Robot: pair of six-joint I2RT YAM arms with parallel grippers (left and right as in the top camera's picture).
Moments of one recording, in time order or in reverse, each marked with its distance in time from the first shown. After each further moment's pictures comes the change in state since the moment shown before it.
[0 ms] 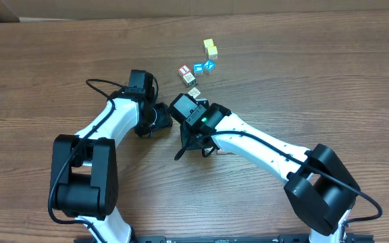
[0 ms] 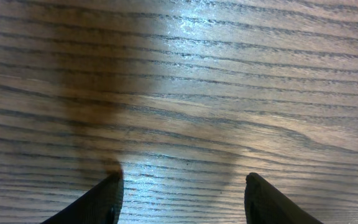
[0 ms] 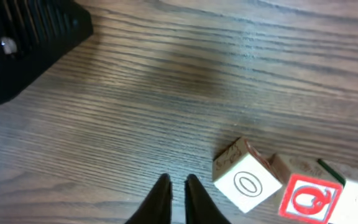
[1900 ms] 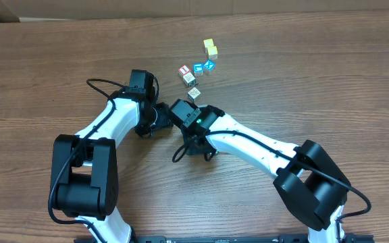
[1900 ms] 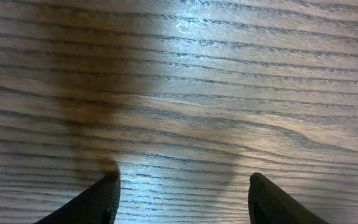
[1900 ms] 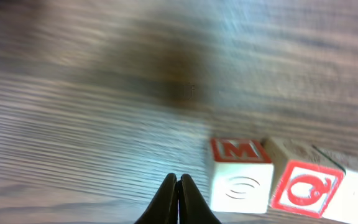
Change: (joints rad) left arm -0.003 0.000 0.001 0.000 0.000 0.000; right arm 0.009 0.054 0.018 -0.071 0.032 -0.006
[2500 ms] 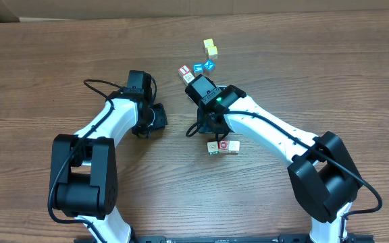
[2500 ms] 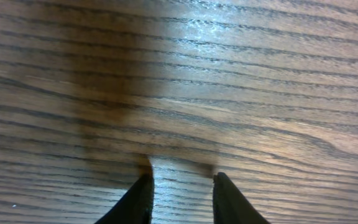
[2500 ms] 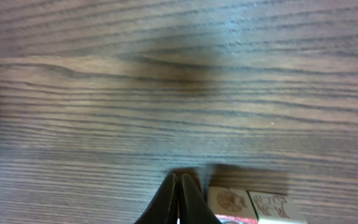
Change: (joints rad) left arm 0.008 0.001 -0.006 0.000 -0.035 0.004; right arm -0.146 -0.018 0.025 0.020 -0.004 -0.001
